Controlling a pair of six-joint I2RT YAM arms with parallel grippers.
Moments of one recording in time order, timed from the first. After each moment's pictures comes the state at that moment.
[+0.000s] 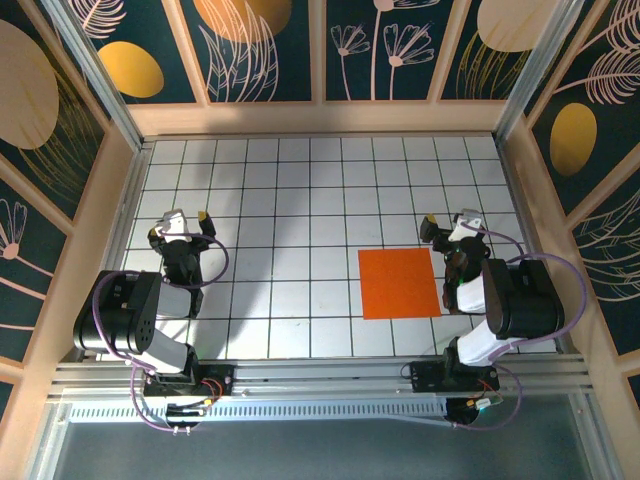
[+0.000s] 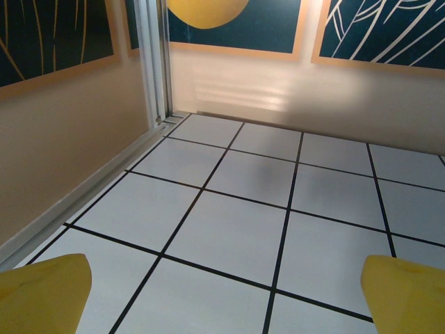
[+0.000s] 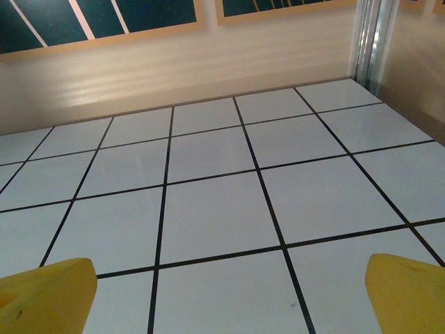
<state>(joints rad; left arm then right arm) -0.05 1.52 0.21 1.19 -0.34 -0.12 -0.02 1.56 0.20 1.20 0.02 0.11</state>
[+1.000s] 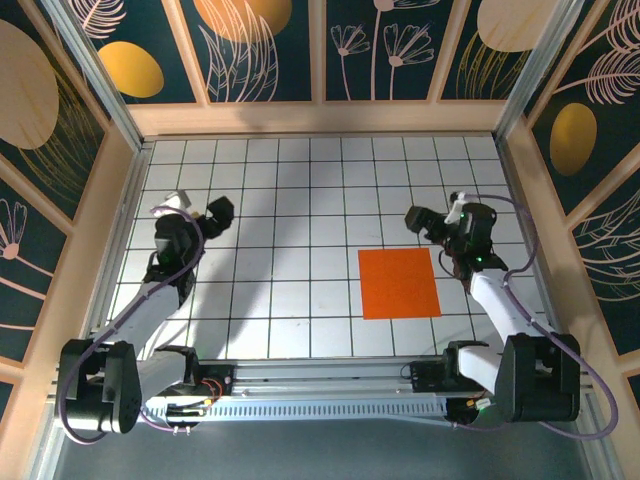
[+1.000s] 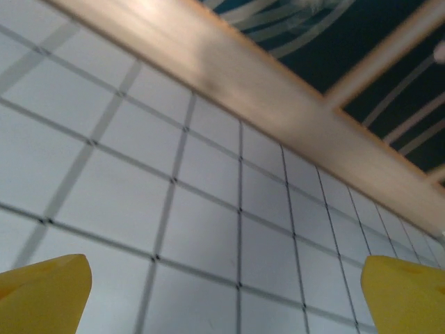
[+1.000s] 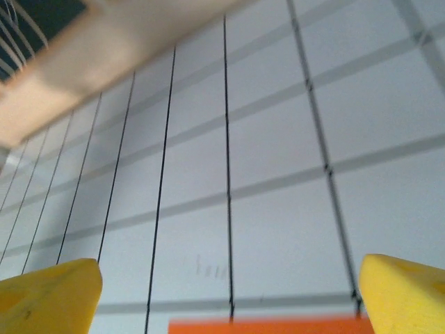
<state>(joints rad) -0.13 1.11 0.46 0.35 0.09 -0.67 0.05 1.11 0.55 0.00 -0.34 0.47</state>
